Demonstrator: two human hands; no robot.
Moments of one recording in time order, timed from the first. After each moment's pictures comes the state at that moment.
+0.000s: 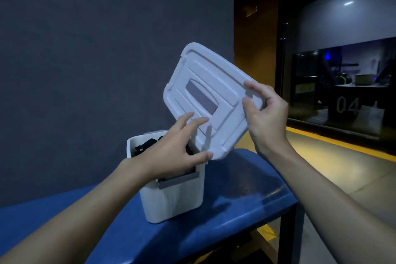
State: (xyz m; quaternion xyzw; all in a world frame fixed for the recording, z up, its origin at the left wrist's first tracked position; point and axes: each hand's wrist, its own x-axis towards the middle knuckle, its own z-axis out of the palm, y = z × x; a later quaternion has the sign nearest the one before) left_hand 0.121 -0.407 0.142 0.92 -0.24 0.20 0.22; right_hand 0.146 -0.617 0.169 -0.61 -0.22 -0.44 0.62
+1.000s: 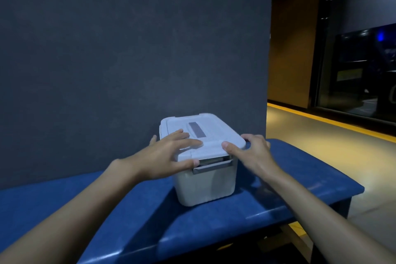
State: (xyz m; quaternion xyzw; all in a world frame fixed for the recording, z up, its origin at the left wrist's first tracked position) left_hand 0.109 -0.317 0.107 0.98 -0.13 0.09 0.10; right_hand 0.184 -0.555 0.065 -0.84 -0.14 -0.15 0.50
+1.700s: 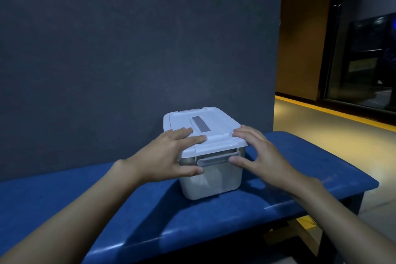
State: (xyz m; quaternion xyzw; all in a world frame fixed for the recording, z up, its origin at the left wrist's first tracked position) left_hand 0.107 -0.313 0.090 0.97 -0.17 0.15 0.04; right_hand 0.193 -0.574 0.043 -0.83 -0.38 -0.19 0.37
